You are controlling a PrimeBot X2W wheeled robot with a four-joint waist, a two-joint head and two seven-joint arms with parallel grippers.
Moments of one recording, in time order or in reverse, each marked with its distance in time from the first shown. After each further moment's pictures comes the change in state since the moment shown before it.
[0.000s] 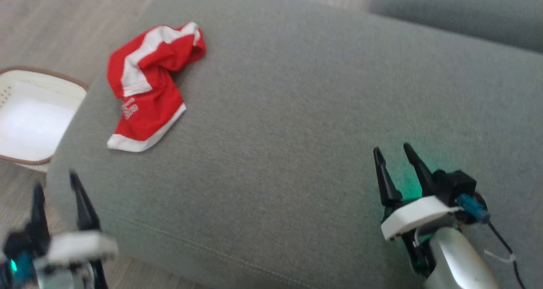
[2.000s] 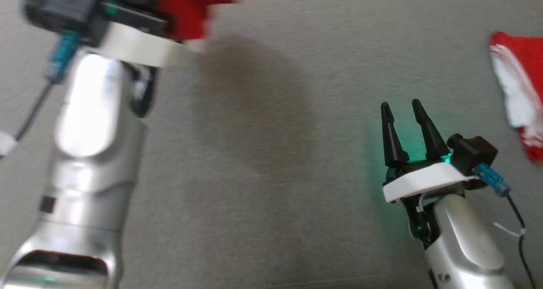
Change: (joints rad) left arm -0.797 0.054 -0.500 0.092 -0.029 -0.118 -0.001; right arm -0.096 -0.002 -0.002 -0.089 0.100 0.000 -0.007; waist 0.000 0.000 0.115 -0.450
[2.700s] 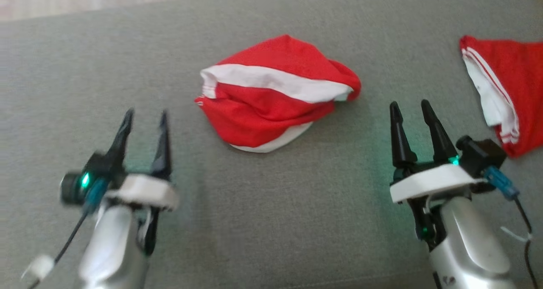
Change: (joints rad) left arm 0.471 -0.006 0.079 0.105 -0.019 0.070 0.001; right arm 0.006 0.001 -0.027 -0.013 0.006 0.000 0.000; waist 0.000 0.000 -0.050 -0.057
